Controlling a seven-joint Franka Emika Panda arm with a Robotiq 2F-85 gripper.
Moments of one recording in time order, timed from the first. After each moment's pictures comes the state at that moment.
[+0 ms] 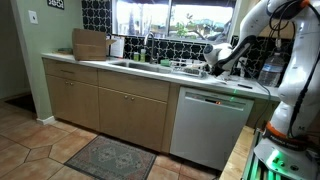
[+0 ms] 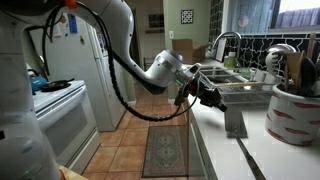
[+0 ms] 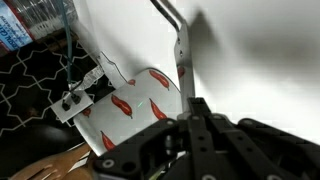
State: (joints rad) arm -0.30 0.13 -0.30 -2.17 -1.36 2.34 1.02
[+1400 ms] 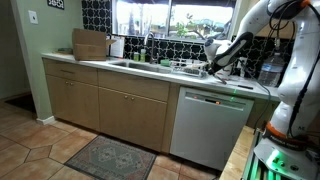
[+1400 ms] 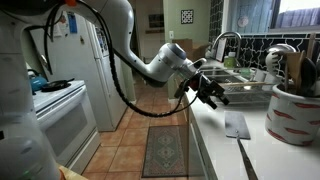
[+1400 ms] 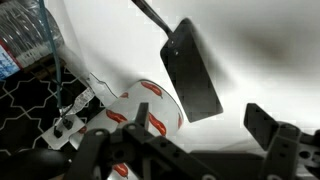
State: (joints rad) arm -0.30 0.13 -0.30 -2.12 -1.12 2.34 0.90
